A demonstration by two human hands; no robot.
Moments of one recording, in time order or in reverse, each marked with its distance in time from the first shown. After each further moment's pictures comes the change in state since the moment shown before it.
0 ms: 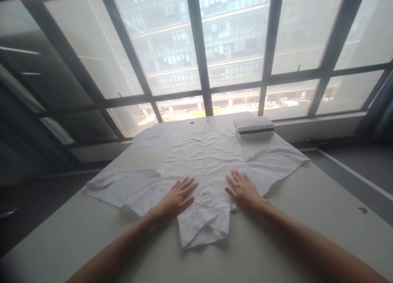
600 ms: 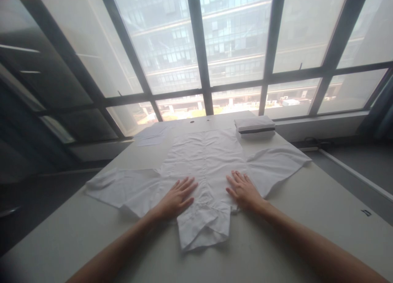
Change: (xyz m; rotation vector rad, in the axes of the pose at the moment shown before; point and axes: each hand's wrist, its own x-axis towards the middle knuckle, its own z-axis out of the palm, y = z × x) left_hand 0.000 -0.002 0.002 -0.011 0.020 0.002; right_hand 0.001 -0.002 -0.003 0.003 -0.020 0.021
